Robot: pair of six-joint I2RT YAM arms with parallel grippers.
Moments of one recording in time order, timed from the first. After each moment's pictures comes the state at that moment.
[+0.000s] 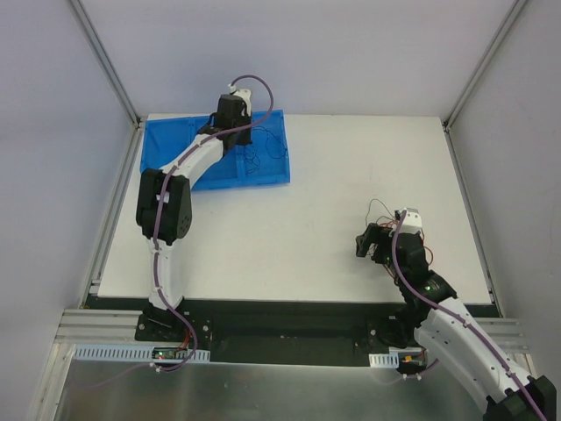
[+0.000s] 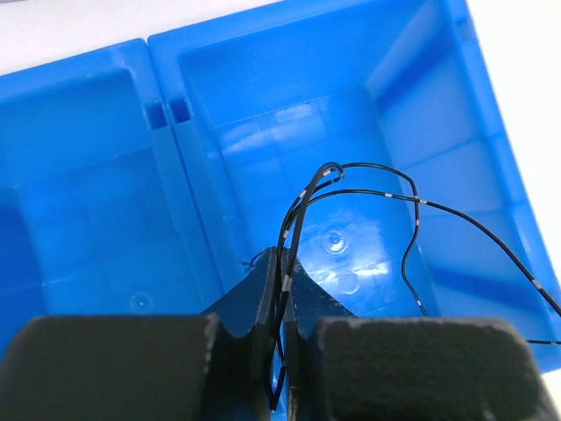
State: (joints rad) left arm -0.30 2.10 1.76 -0.25 0.00 -0.15; right arm 0.48 0.51 0.27 -0.26 0.27 0.45
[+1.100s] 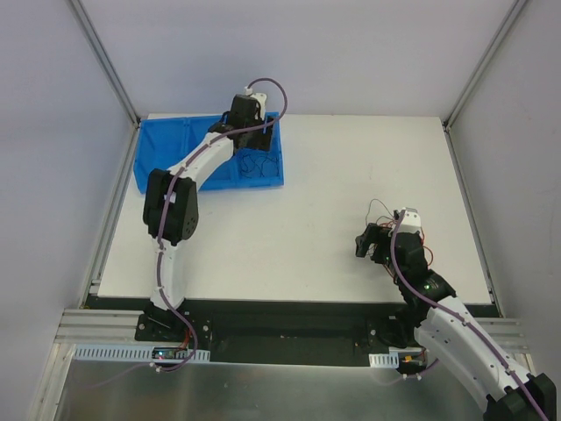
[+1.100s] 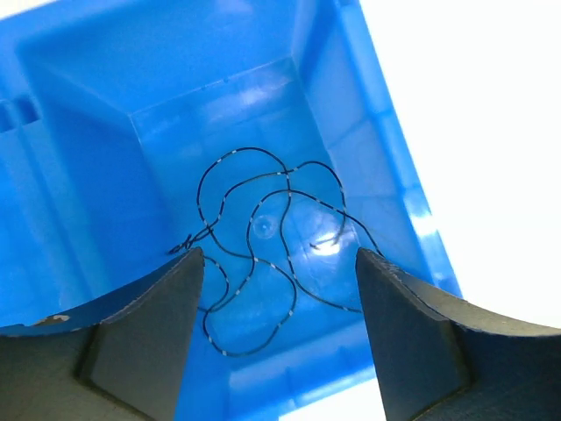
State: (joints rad) left arm -0.37 2.17 1.86 -0.39 -0.02 -0.10; right arm 0.48 0.53 0.27 -0.26 0.27 0.45
